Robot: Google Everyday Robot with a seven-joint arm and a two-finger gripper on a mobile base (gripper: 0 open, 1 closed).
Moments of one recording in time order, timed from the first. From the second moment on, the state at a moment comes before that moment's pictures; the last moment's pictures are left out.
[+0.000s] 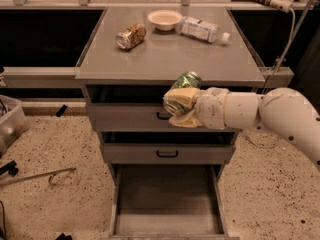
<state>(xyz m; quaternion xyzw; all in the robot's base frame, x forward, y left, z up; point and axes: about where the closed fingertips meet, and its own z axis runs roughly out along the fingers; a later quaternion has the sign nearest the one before) 0.556 -0.047 0.837 -0.77 0.25 -0.13 0.57</state>
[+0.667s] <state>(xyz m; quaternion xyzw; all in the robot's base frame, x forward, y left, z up) 0.569 -0.045 0.849 -0.78 0.24 -0.14 0.57</state>
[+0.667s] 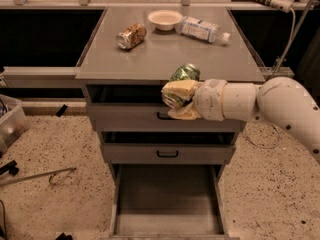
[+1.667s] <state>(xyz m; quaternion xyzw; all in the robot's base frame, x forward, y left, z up) 0.677 -0.020 0.946 -0.79 0.17 -0.17 0.57</state>
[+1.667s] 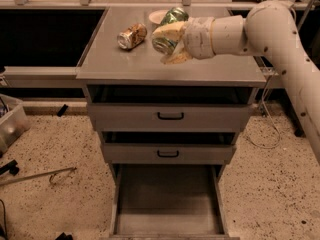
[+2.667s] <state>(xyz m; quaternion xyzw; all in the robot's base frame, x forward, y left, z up) 0.720 -0.033 0.939 -0.78 0.21 -0.14 0.58</state>
